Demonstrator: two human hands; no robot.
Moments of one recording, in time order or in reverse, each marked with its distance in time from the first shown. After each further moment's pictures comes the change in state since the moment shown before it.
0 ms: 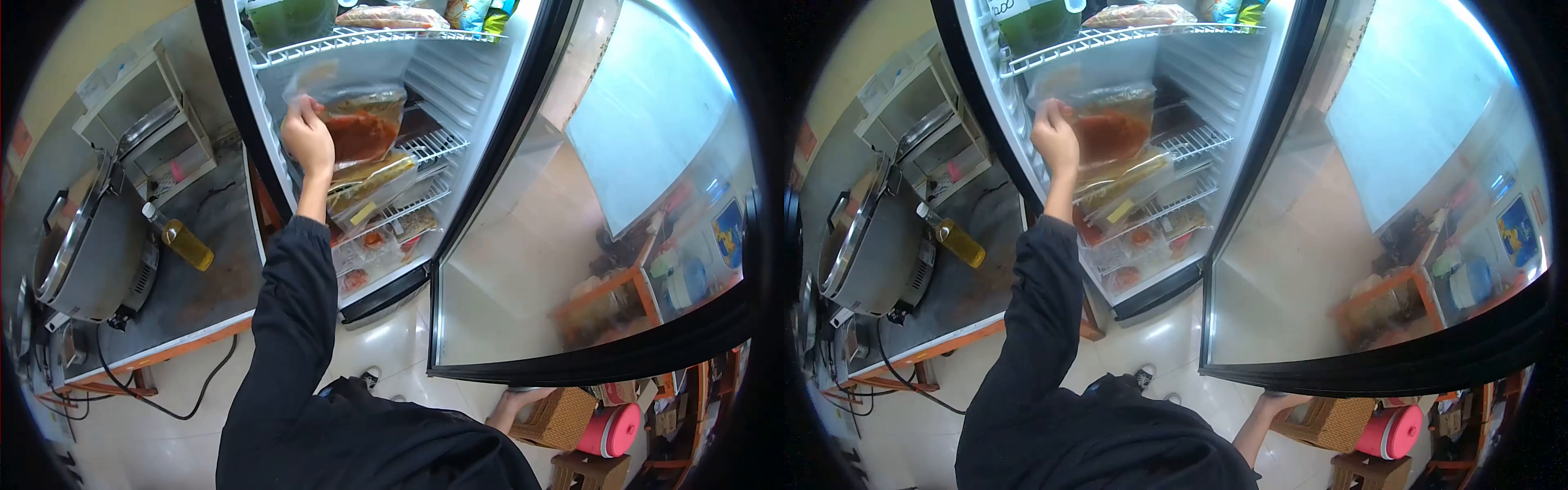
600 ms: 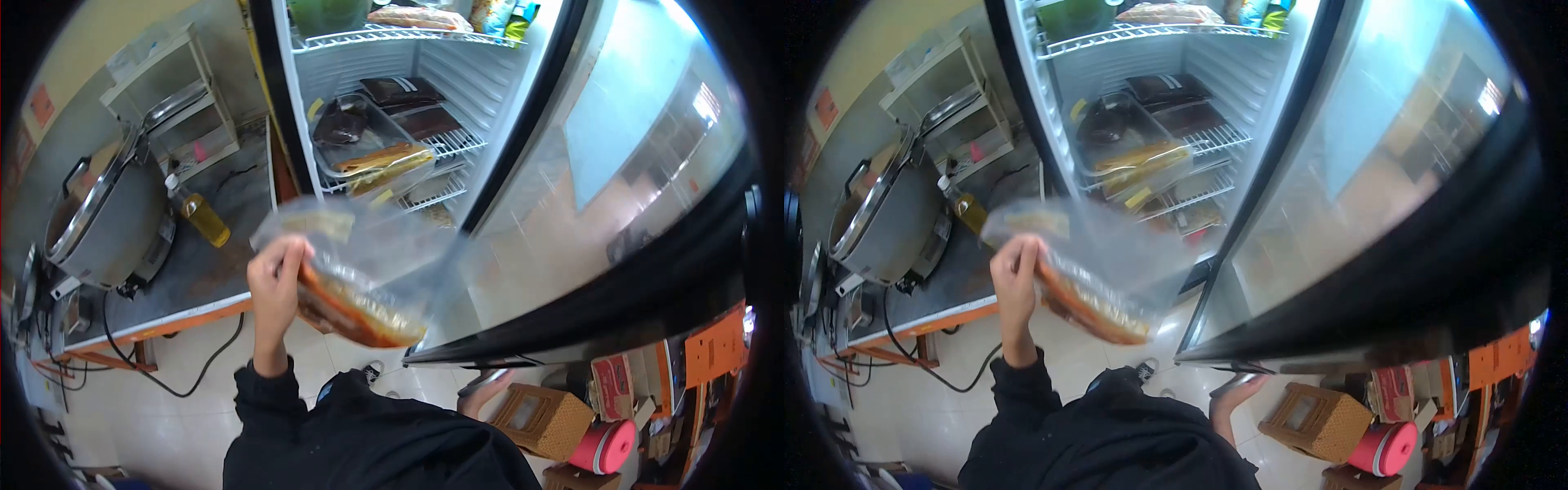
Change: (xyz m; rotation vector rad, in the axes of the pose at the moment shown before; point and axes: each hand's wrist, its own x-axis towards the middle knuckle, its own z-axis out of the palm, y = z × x) left_hand -0.067 0.115 -0.229 -0.160 -0.615 -0.424; right_hand -0.073 0.032 -0.019 -0.240 -0.328 0.168
